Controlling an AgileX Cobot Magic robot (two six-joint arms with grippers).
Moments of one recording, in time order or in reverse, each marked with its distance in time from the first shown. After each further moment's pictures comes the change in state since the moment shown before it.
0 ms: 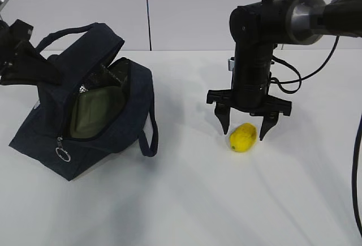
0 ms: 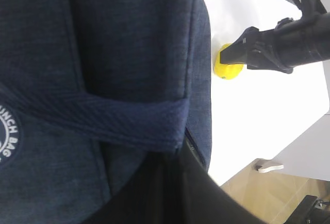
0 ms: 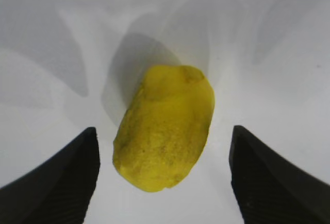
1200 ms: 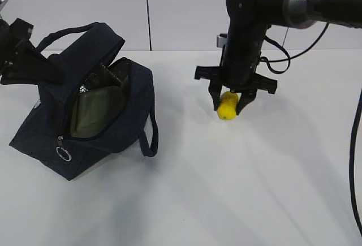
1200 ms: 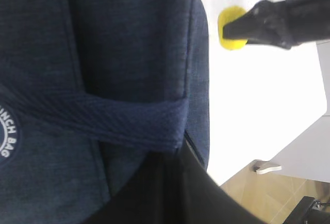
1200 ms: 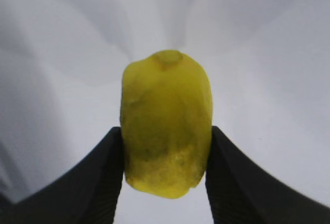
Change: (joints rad) left arm 0.000 0.000 0.000 -0.008 0.000 0.000; right arm 0.000 0.028 -0.200 0.070 -0.002 -0.108
